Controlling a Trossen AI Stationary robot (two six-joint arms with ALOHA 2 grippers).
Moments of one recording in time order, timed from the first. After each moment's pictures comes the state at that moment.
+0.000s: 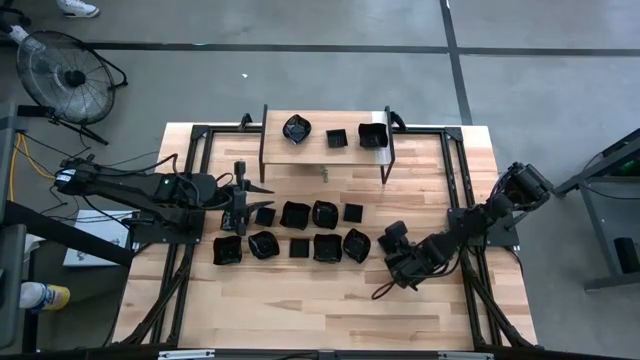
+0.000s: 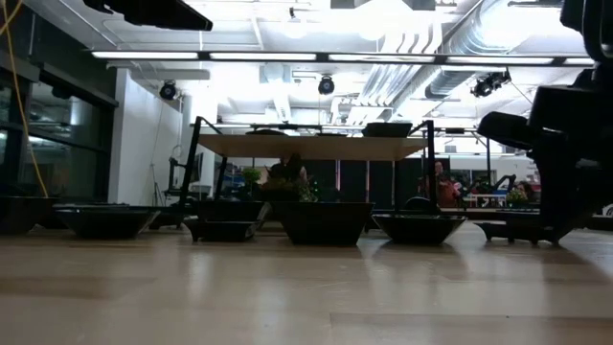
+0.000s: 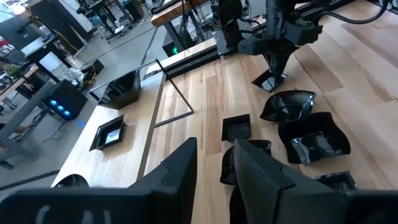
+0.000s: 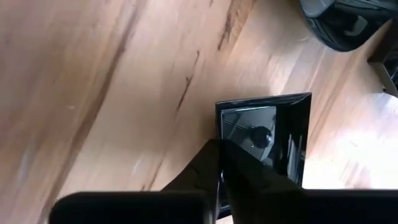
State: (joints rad) left arm -0.17 0.77 0.68 -0.20 -0.35 0.36; right arm 0.58 1.56 0.69 -0.55 0.41 0.04
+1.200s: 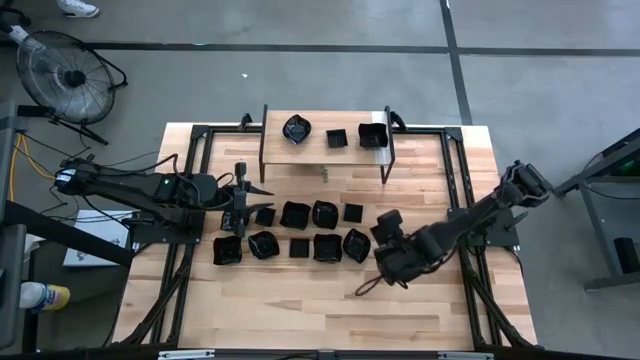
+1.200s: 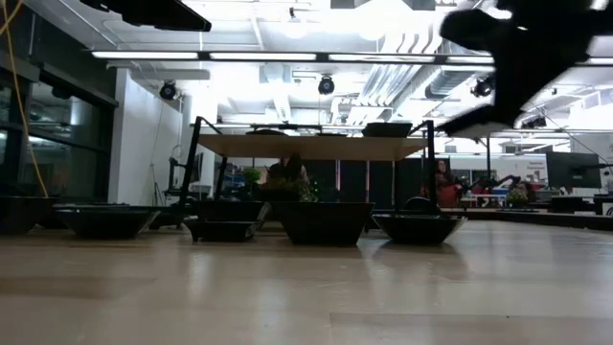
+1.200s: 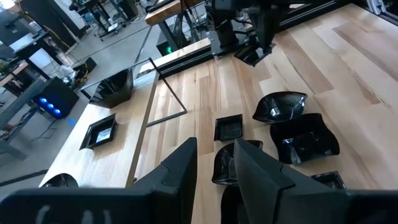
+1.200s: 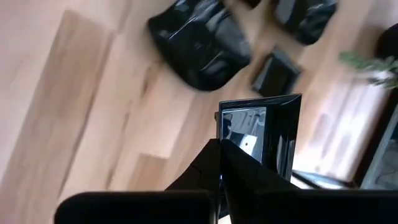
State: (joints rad) left arm -0.17 0.77 0.68 -0.21 -0.32 0.33; right arm 0.49 1.56 1.18 -1.07 0.45 0.04
